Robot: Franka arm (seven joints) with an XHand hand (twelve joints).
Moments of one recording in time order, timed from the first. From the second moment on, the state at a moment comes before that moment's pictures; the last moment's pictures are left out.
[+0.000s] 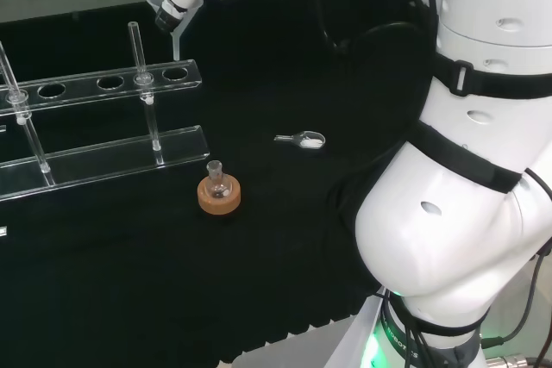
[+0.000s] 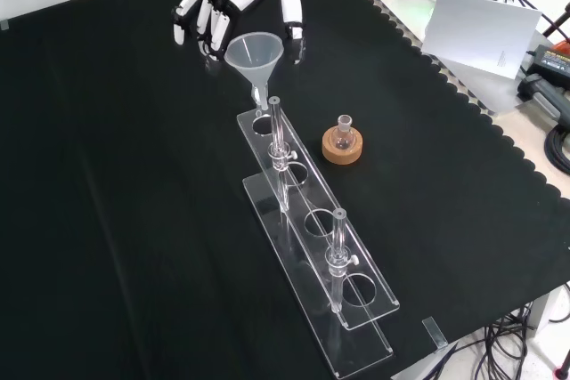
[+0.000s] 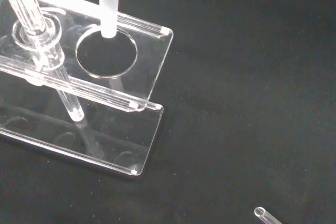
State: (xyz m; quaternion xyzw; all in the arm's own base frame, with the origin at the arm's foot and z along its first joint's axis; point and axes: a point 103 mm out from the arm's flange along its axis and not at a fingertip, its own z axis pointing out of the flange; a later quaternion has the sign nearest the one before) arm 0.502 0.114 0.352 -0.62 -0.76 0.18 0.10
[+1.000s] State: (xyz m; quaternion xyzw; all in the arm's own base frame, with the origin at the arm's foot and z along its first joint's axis) arm 0.478 0.101 0.356 -0.62 -0.76 0.18 0.09
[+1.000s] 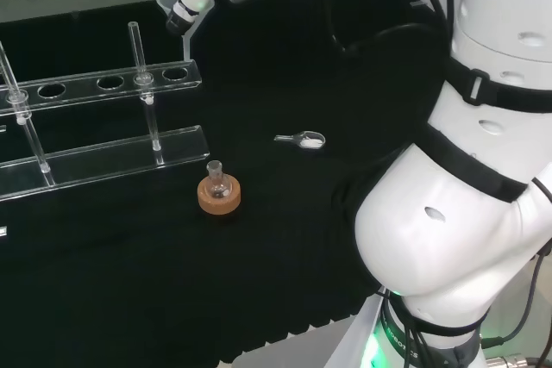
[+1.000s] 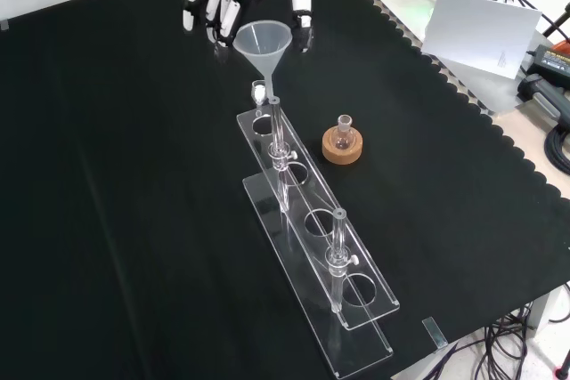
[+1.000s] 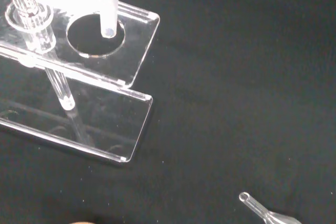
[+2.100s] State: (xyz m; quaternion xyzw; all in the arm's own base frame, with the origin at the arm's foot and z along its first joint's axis) arm 0.400 0.085 0.328 -0.66 -0.72 0.19 0.11
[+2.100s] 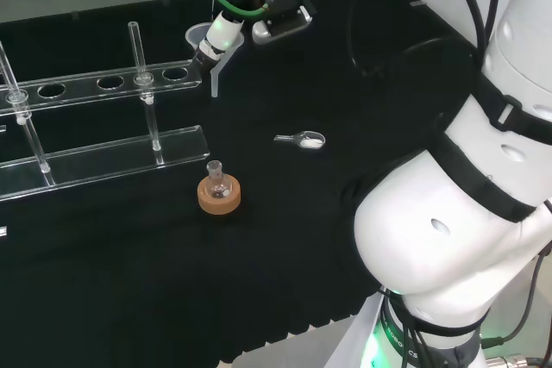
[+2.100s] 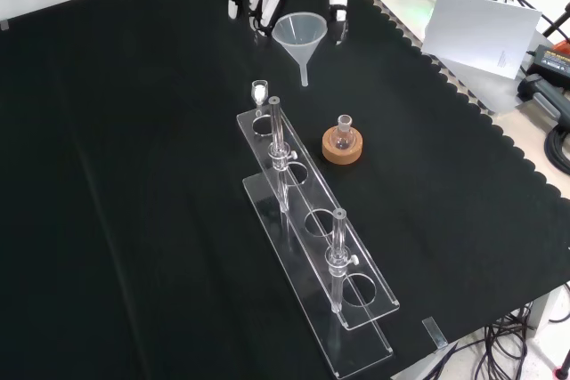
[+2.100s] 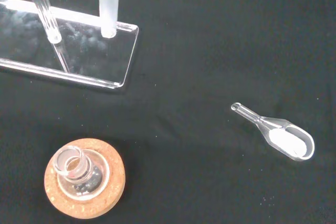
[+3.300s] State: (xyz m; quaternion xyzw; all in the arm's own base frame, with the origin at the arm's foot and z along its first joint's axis) arm 0.357 0.086 0.290 -0.64 -0.74 0.20 0.11
